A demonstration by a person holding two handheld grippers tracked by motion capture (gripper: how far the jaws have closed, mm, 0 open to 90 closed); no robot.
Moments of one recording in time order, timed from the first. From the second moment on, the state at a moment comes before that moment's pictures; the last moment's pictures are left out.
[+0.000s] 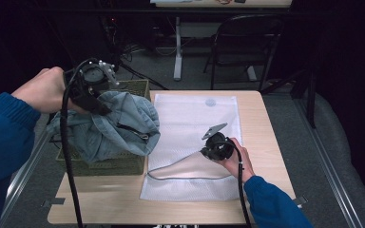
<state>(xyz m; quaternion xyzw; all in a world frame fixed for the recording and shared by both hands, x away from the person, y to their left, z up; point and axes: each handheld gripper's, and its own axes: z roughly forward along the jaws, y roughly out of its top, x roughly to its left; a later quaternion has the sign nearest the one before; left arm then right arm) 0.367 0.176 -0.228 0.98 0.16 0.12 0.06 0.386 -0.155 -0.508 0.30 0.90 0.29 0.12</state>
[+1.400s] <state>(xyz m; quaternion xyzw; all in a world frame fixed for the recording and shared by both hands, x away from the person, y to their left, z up) 0.324 0.067 -0.237 0.99 0.05 0.06 0.10 0.389 -0.167 -0.498 0.34 0.87 0.33 0.12</state>
